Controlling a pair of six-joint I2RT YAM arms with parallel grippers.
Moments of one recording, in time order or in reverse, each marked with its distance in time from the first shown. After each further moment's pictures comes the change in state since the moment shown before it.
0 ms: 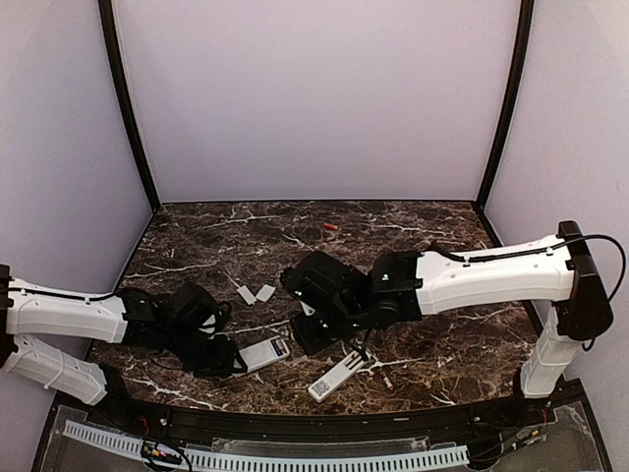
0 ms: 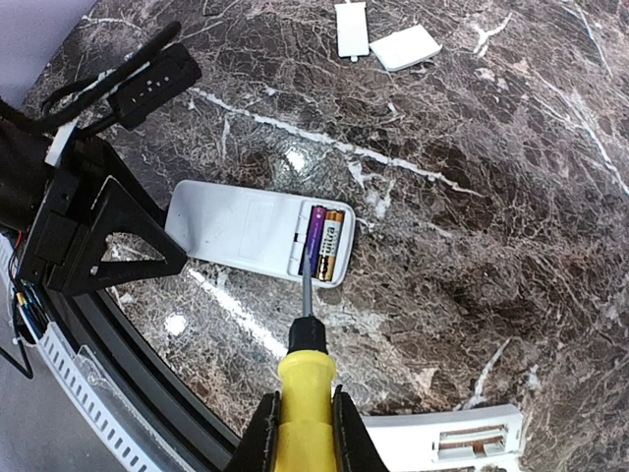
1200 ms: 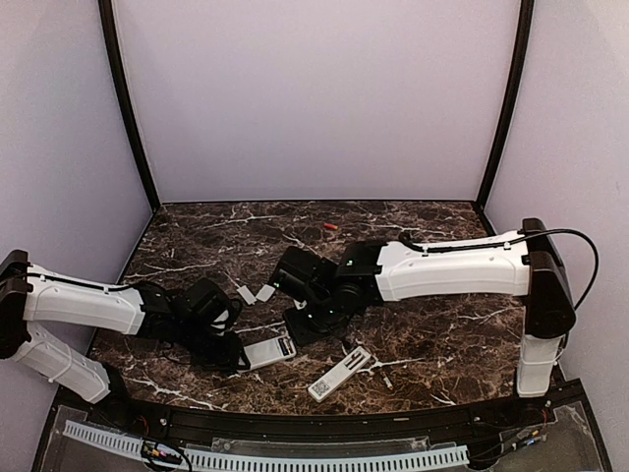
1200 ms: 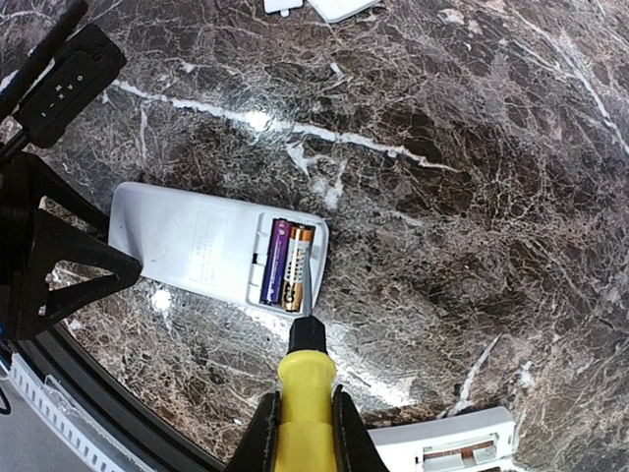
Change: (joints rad) left arm 0.000 0.156 0.082 -0.004 -0.046 0.082; right arm -0.067 0.199 0.207 -0.189 -0.036 0.047
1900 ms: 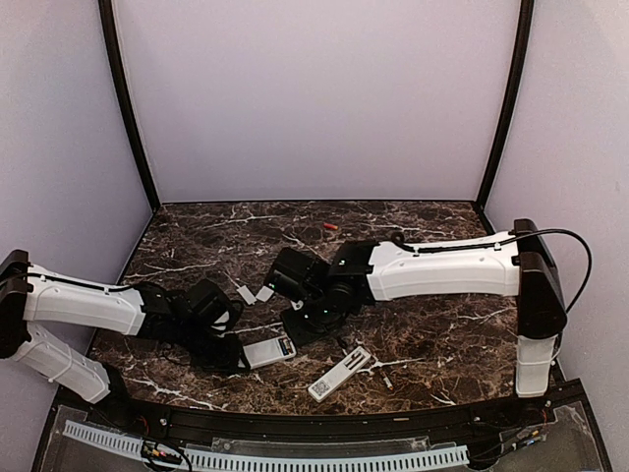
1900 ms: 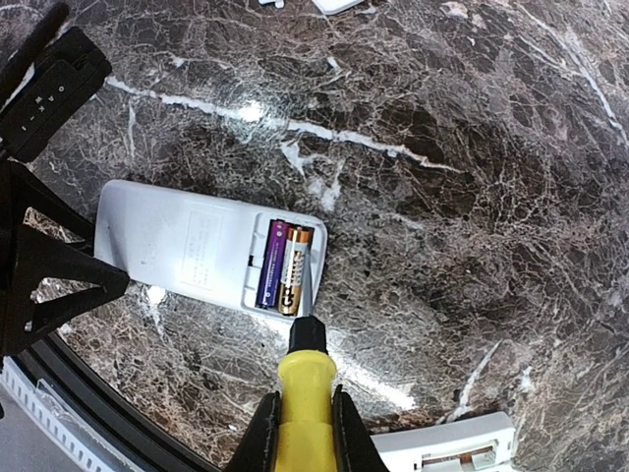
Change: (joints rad) left arm -0.001 0.002 0.000 -0.005 0.009 0.010; right arm -0.002 0.045 0.045 -0.032 -0.005 -0.007
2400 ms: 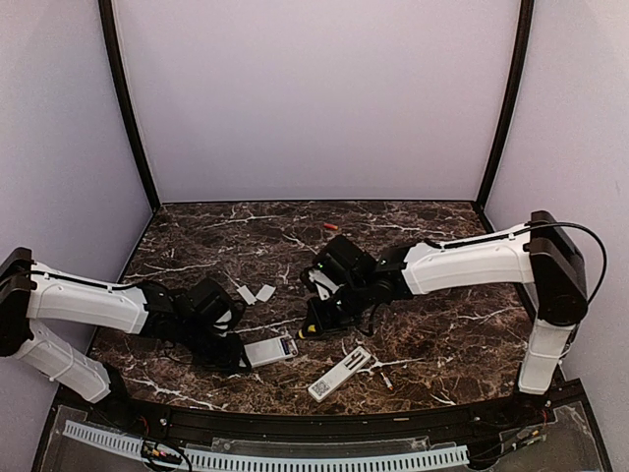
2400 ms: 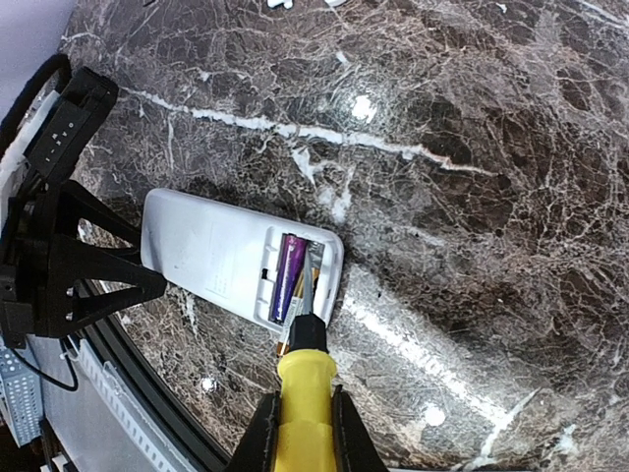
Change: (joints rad) left arm 0.000 0.025 0.013 0.005 0.007 0.010; right arm -0.167 -0.129 -0.342 0.394 -0.364 -0.014
